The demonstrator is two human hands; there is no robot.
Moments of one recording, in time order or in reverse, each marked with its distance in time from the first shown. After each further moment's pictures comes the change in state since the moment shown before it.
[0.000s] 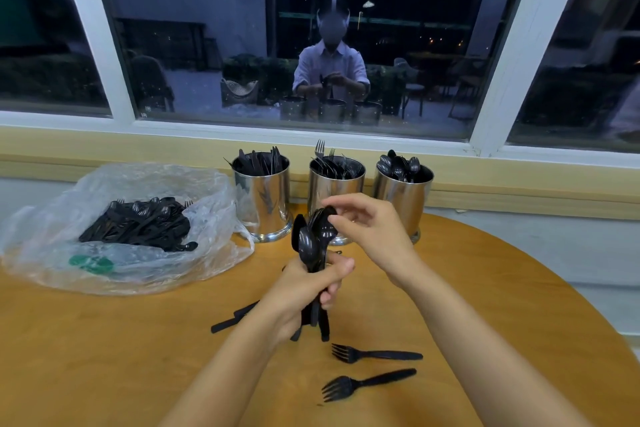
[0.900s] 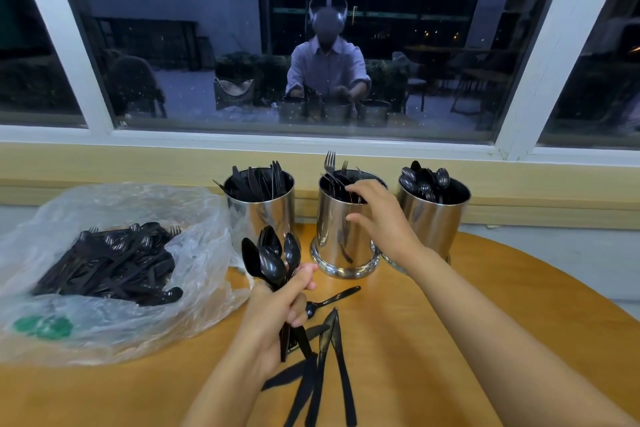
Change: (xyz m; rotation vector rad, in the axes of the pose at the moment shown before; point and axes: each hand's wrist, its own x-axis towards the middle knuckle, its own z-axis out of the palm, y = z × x) left_hand 0.074 -0.011 -0.068 -0.156 0.285 0.010; right_hand 0.138 0.122 -0.005 -0.605 0.012 -0.149
